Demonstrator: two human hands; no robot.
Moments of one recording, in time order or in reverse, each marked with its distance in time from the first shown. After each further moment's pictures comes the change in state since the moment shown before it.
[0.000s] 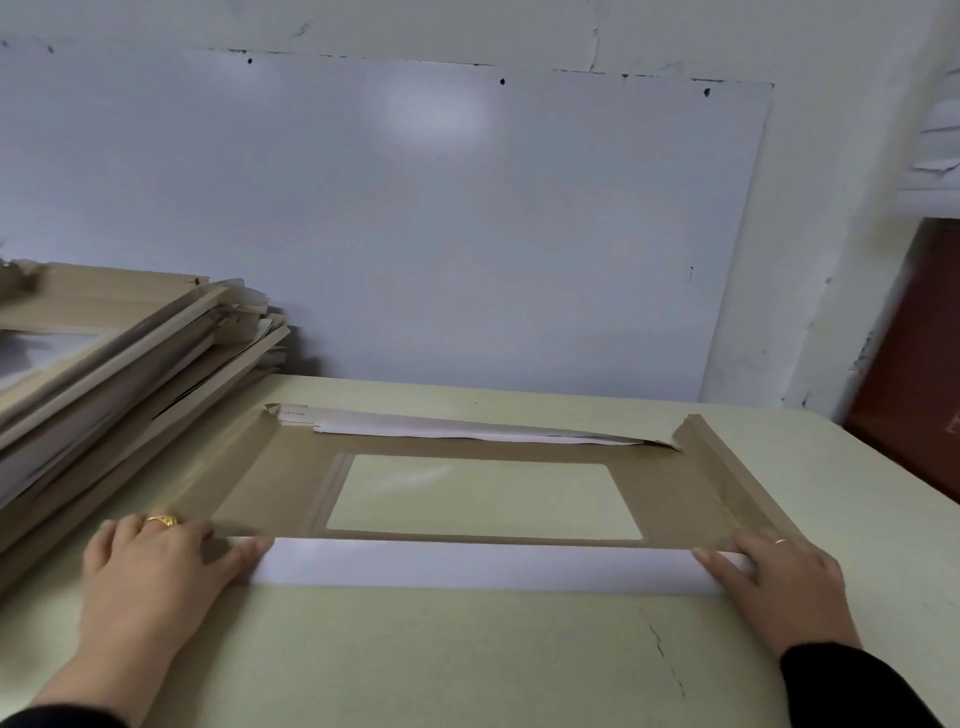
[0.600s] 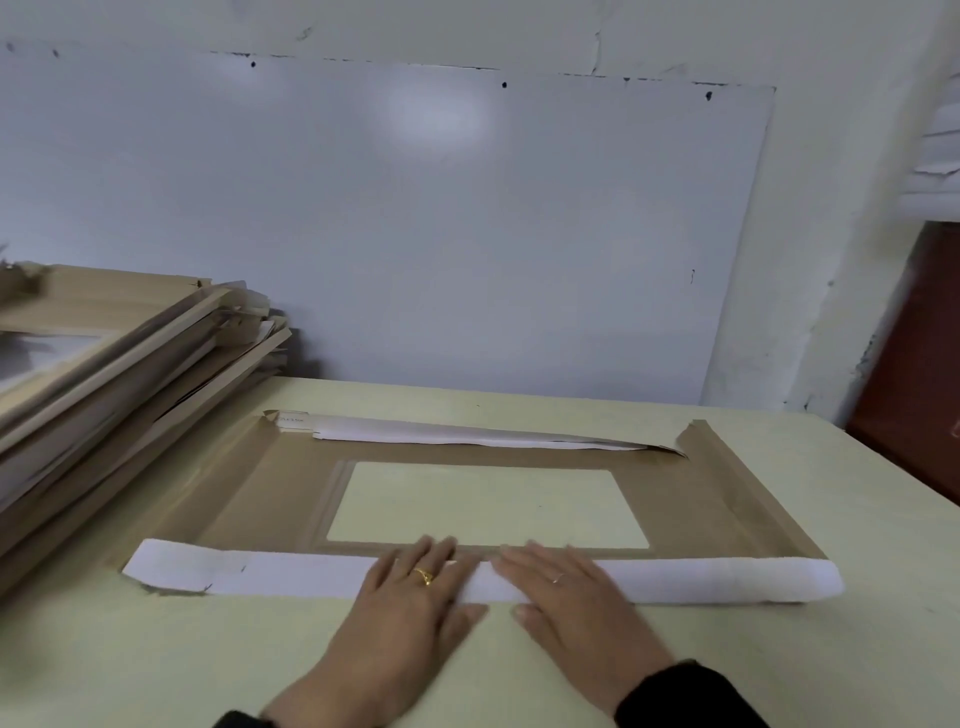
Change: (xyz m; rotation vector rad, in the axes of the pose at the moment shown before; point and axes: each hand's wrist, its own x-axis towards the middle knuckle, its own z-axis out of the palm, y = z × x) left_hand -0.071 0.125 0.016 -0.196 -0.345 0.668; right_hand -0.046 -0.124 0.014 0.071 -0.275 -0.748
